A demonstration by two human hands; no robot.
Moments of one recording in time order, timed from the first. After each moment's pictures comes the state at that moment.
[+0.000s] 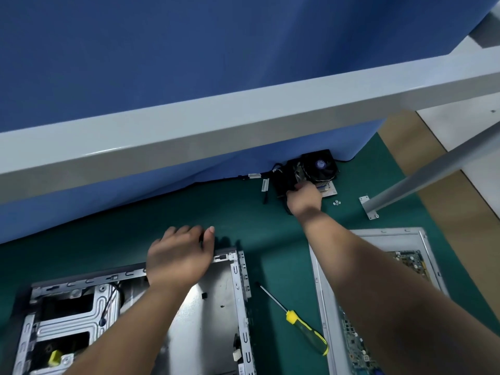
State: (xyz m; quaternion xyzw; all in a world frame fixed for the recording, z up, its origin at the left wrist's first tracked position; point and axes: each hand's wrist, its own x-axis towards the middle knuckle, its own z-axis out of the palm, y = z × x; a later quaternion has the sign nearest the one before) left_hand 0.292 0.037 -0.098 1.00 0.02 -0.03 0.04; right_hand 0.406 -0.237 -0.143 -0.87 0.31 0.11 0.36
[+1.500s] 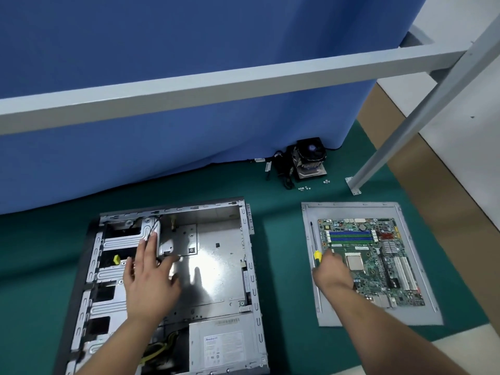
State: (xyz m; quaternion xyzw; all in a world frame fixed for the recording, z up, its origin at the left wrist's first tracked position) left_hand 0.093 0.128 -0.101 0.99 0.08 -0.06 0.10; right_hand 0.124 -0.268 -0.138 -0.92 0.29 0.25 0.12
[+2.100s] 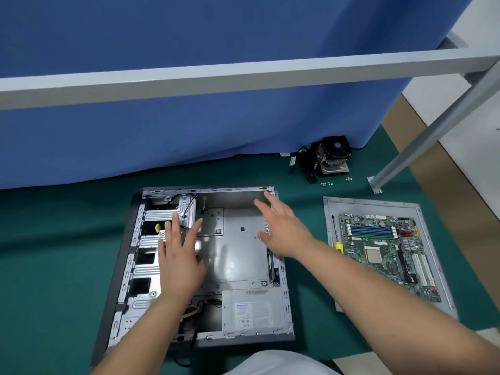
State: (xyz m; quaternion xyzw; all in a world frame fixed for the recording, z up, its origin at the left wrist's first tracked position) left_hand 0.072 0.137 -0.088 0.97 0.11 -0.02 0.21; right_hand 0.159 -0.118 -0.044 -0.95 -0.14 0.22 0.18
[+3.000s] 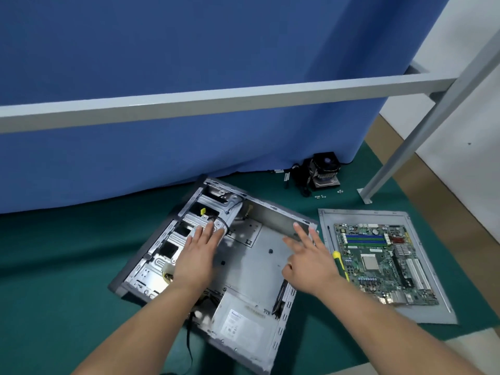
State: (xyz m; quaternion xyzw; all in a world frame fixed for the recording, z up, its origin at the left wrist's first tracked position) left_hand 0.103 0.132 -0.072 0.99 -0.06 -0.10 0.11; right_hand 0.095 -0.150 -0.044 -0.96 -0.15 0.21 -0.07
